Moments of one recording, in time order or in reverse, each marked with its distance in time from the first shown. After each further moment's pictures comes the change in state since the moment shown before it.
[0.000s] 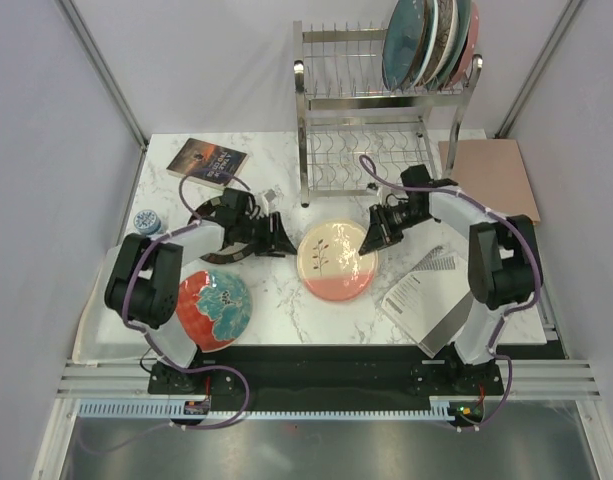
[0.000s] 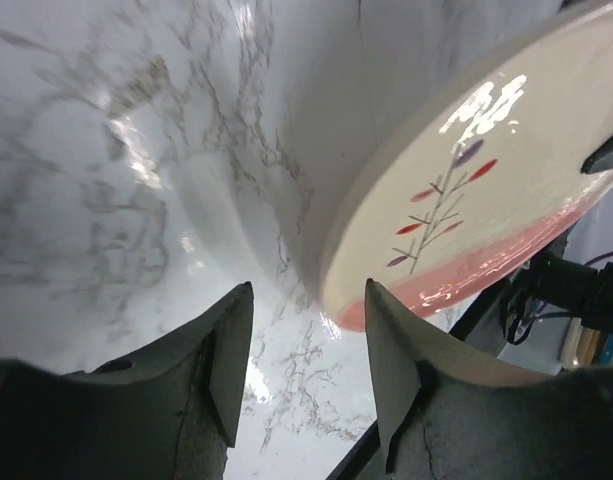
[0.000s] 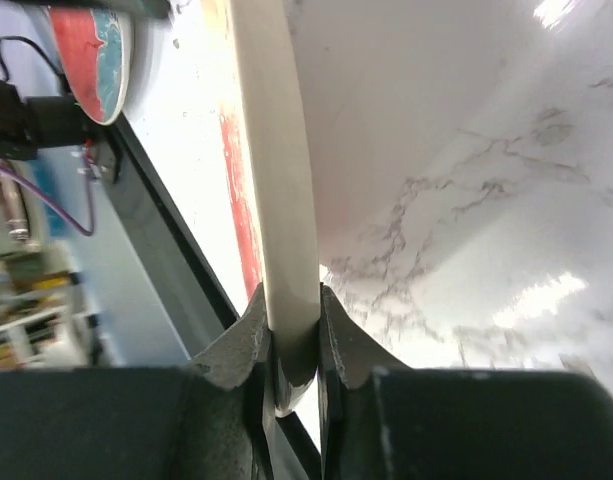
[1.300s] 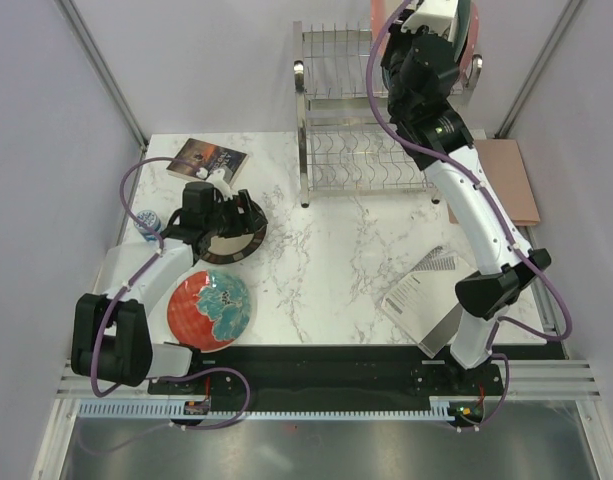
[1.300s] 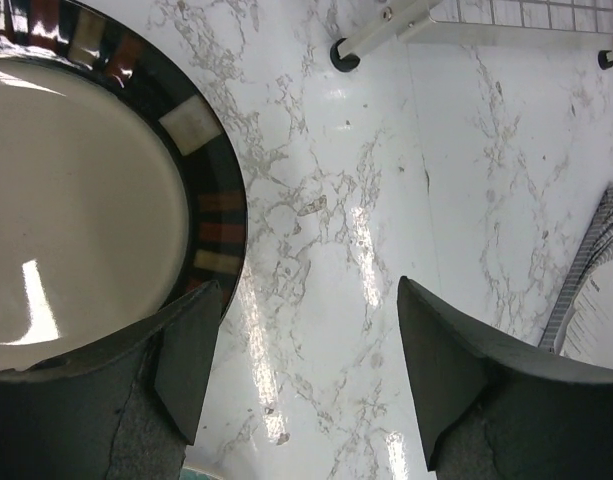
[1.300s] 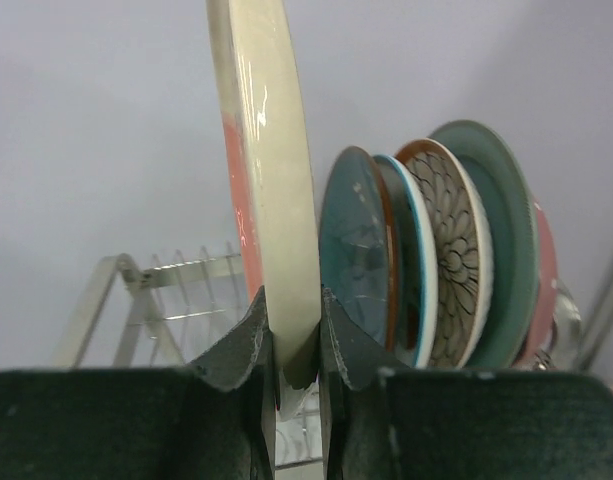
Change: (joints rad) left arm 0.137 -0.401 -0.073 0.019 -0.368 0.029; right arm 0.318 -0.075 1.017 0.604 1.537 0.066
